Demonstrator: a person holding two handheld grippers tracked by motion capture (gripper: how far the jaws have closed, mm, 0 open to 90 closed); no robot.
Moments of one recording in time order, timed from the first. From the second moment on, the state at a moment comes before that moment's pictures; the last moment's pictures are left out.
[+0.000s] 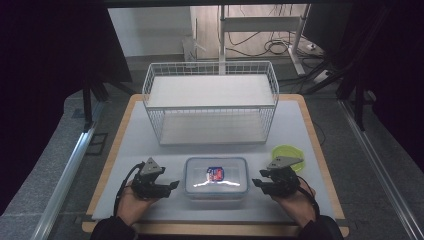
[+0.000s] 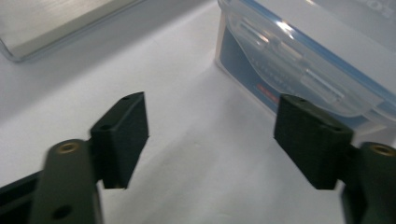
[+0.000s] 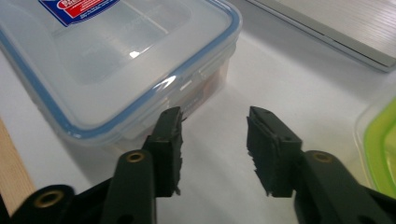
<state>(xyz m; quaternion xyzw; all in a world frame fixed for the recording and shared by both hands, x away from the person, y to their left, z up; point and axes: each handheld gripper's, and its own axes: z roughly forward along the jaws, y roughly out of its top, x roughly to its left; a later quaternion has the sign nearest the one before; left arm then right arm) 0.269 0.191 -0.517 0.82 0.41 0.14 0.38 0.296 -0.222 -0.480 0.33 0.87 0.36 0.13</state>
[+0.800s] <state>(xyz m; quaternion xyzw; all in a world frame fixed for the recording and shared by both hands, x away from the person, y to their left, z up) 0.268 0.194 -0.507 0.80 0.40 0.13 0.43 0.299 -0.223 -0.477 0.34 0.84 0.40 0.11</state>
